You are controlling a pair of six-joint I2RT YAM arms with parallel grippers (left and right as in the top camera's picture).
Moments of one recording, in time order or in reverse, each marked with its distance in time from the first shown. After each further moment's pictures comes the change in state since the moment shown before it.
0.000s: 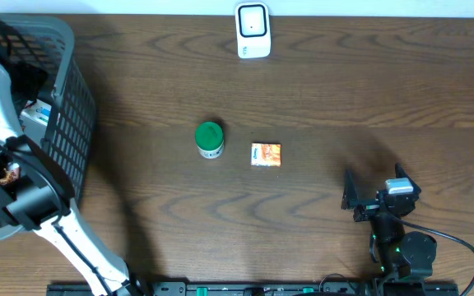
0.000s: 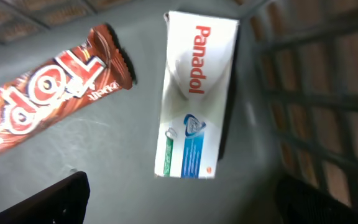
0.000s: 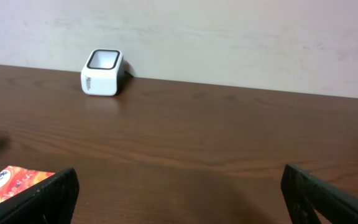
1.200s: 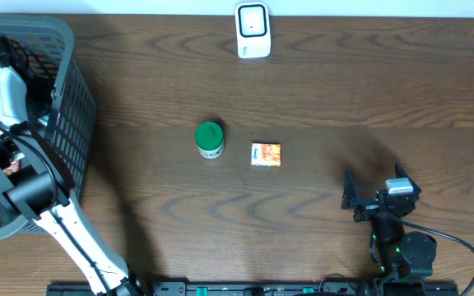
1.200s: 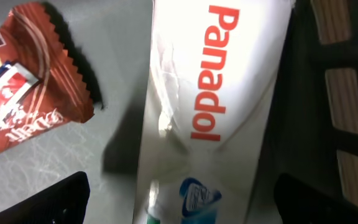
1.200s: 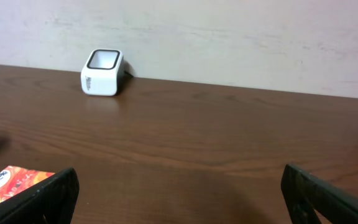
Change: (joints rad) left arm -0.002 0.098 -0.107 0.180 -0.020 -0.008; right arm 0.000 0.000 0.000 0.000 0.000 0.000
